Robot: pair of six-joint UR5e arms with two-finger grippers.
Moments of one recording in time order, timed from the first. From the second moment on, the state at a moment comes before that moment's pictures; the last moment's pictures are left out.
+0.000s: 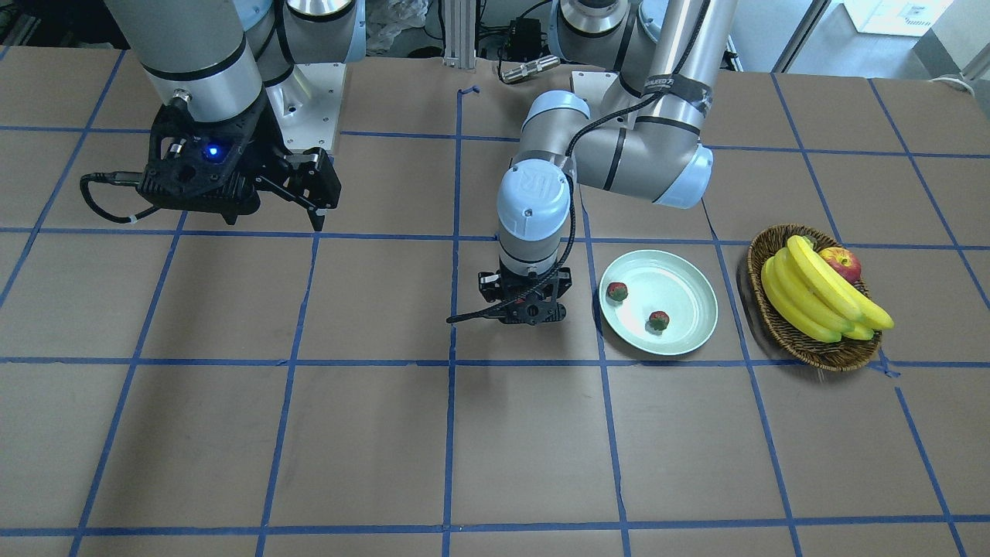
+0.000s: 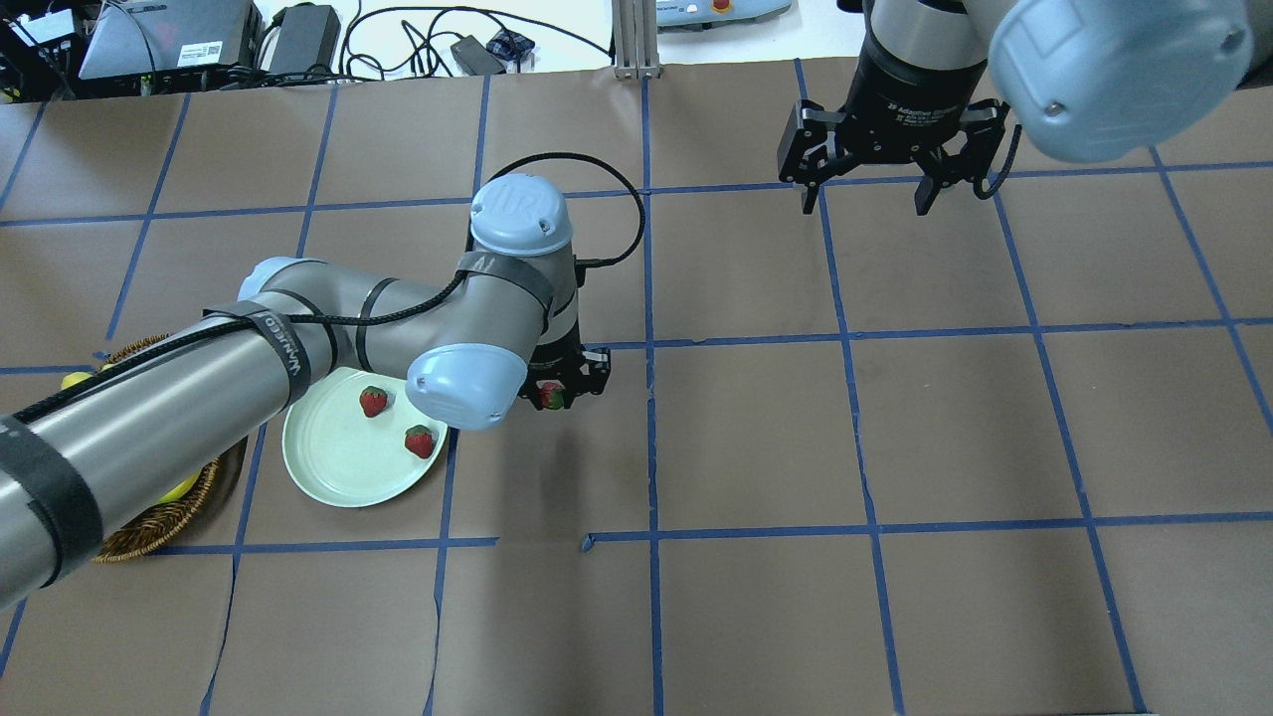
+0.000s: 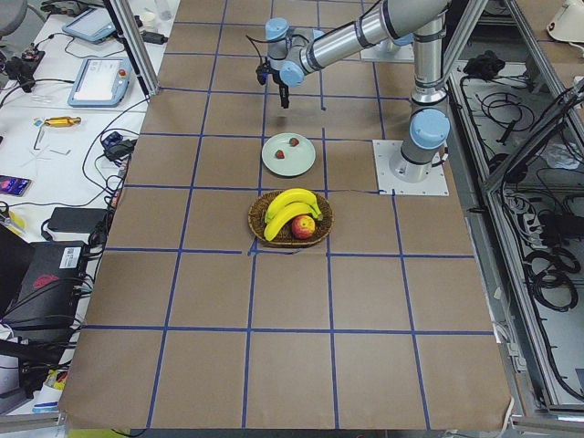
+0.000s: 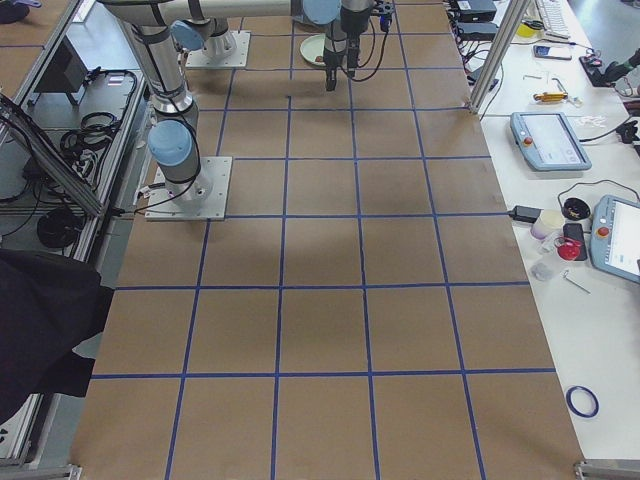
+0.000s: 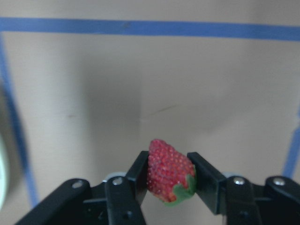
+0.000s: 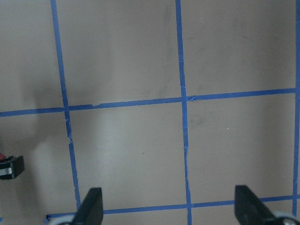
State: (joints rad) left arm -1.83 -1.90 -1.90 -1.05 1.63 -0.30; right arm 1.68 -1.48 1.50 -1.60 -1.57 0.17
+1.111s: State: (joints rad) left arm -1.41 -1.76 -2.11 -1.10 1.77 0.29; right arm 1.68 -1.48 1.50 -1.60 -1.57 0.17
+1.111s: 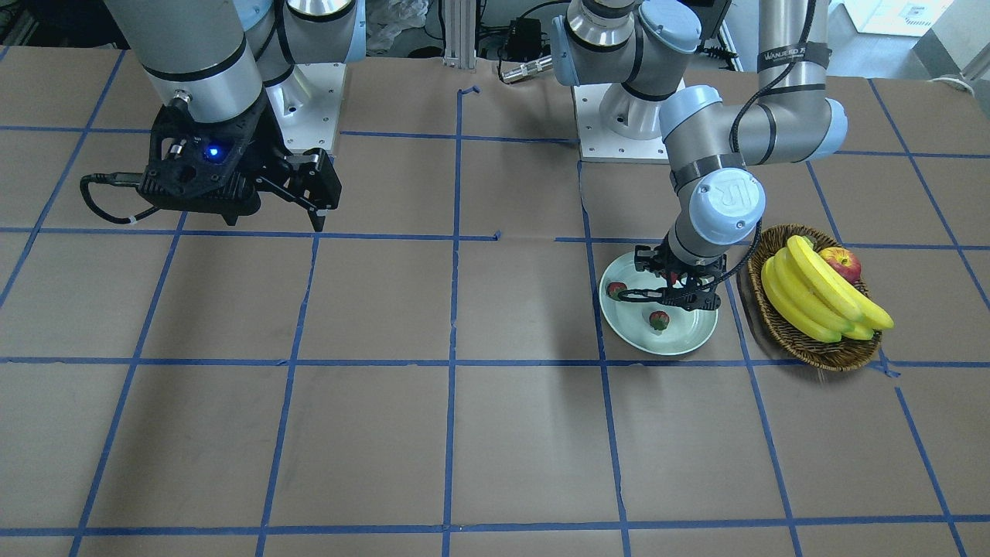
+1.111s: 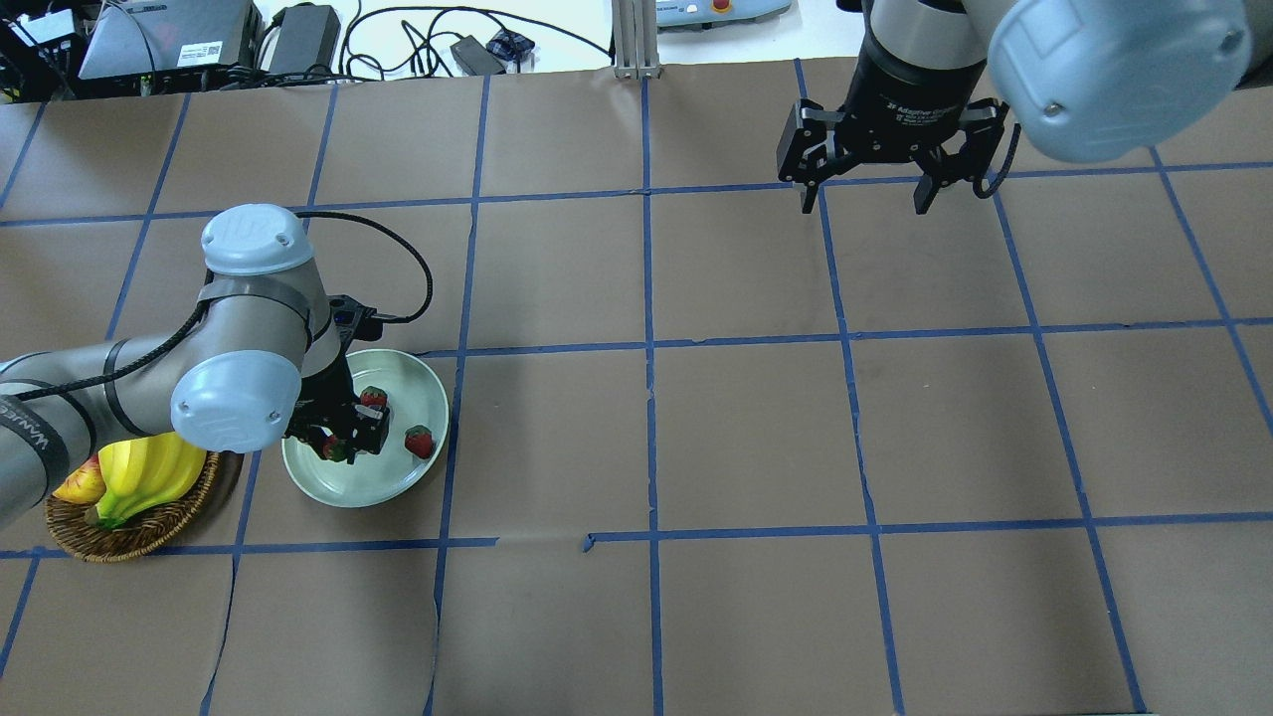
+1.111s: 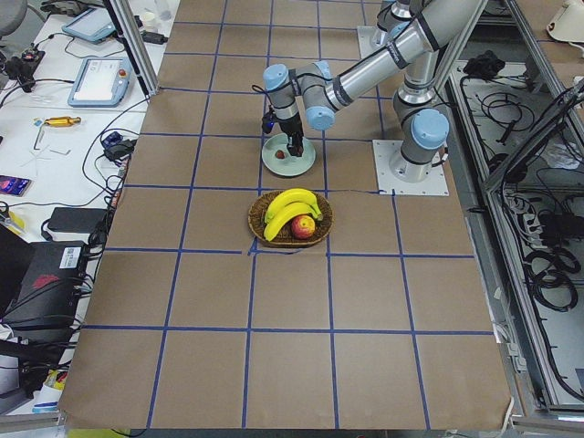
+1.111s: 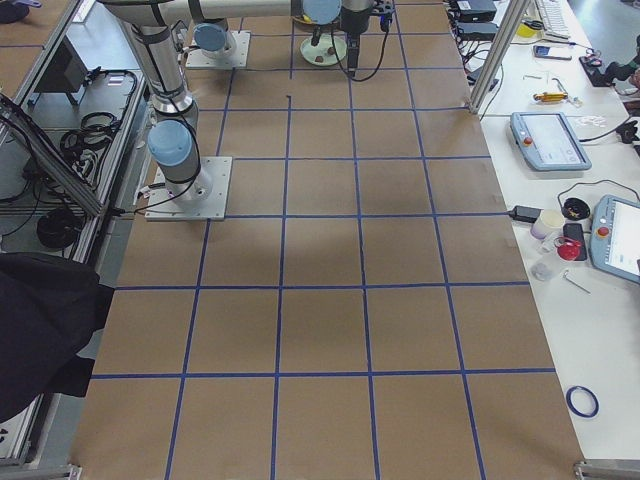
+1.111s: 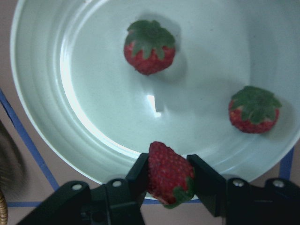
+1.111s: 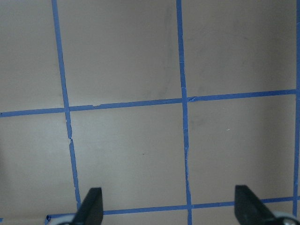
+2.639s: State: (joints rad) left arm -1.53 -1.56 -1.60 -1.47 1.52 0.08; right arm 1.68 -1.48 1.50 -1.60 -1.57 0.17
